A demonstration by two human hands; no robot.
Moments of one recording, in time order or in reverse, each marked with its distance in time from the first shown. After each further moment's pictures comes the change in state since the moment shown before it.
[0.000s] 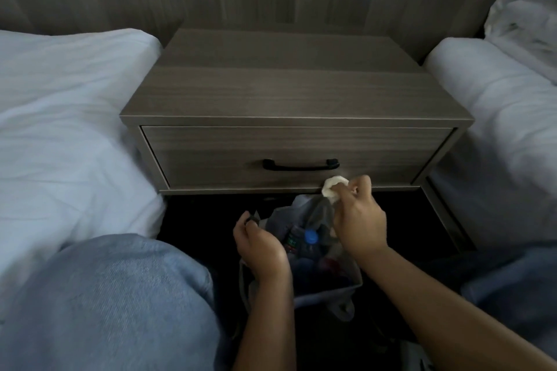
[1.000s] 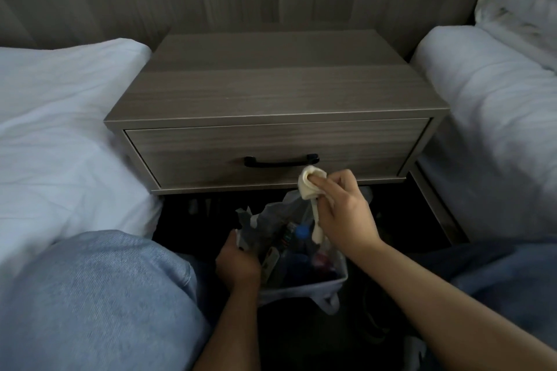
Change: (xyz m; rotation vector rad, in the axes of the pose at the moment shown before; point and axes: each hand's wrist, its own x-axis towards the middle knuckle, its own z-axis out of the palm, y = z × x) left_hand 0.032 -0.040 -0.043 0.953 -0.142 0.384; right_hand -0.007 0.009 -0.021 0.433 0.024 -0.134
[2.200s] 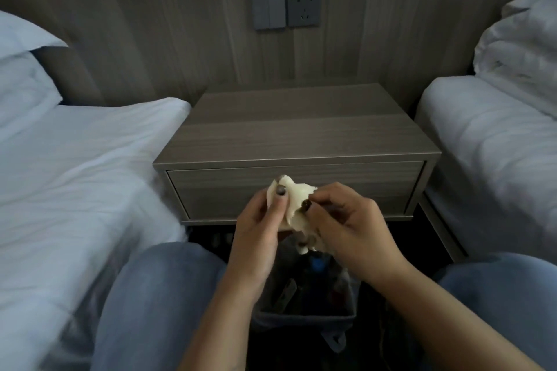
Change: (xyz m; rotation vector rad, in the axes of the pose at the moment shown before) left_hand -0.068 0.135 -0.118 -0.911 -0.450 0.431; right_hand 0.016 -0.097 -0.084 0.604 -0.044 0.043
